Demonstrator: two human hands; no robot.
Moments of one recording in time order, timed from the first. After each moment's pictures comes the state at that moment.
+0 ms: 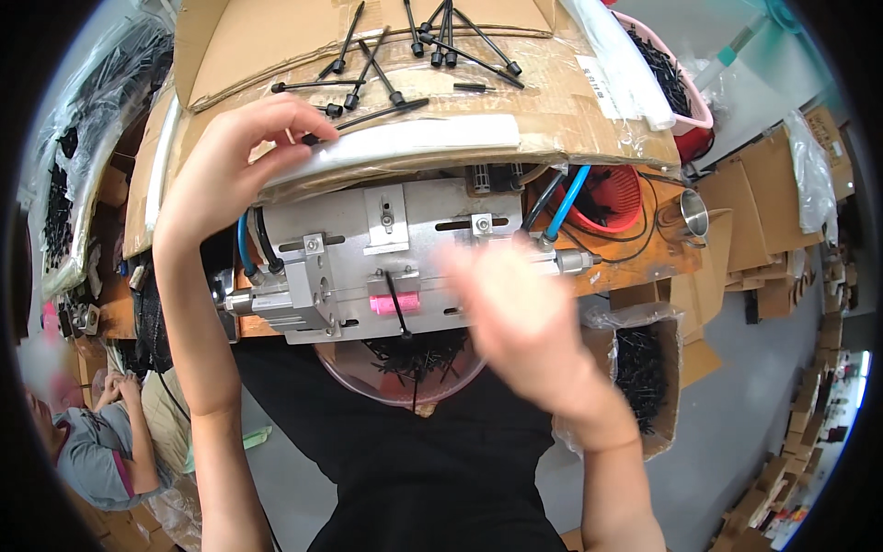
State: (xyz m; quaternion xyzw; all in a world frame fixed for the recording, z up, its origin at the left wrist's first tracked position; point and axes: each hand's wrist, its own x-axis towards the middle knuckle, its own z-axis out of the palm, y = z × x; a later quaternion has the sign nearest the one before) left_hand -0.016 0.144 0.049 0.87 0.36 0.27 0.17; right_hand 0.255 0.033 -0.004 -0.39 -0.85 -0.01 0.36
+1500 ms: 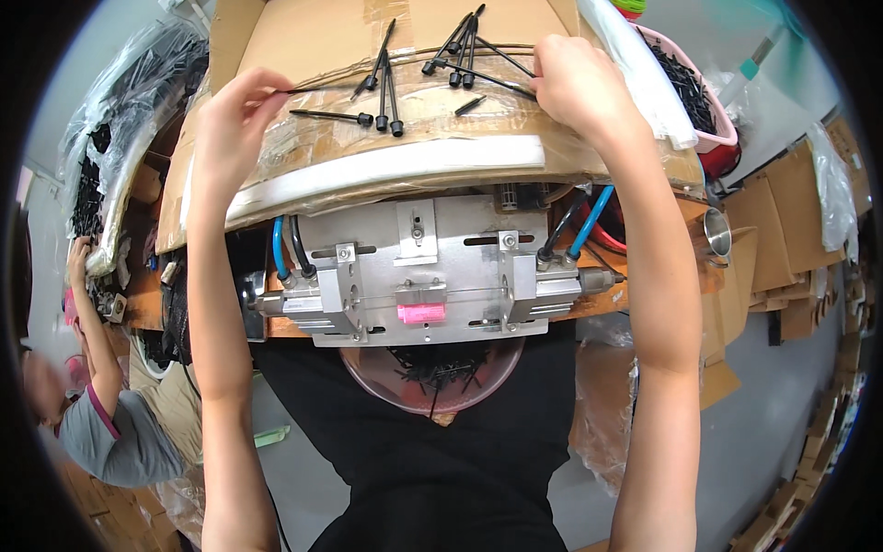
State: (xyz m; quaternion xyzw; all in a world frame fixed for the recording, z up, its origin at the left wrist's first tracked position) left_hand -0.044 0.177 0.048 0.75 0.51 0.41 0.03; right_hand 0.291 0.215 0.057 -0.59 -0.79 -0.09 0.16
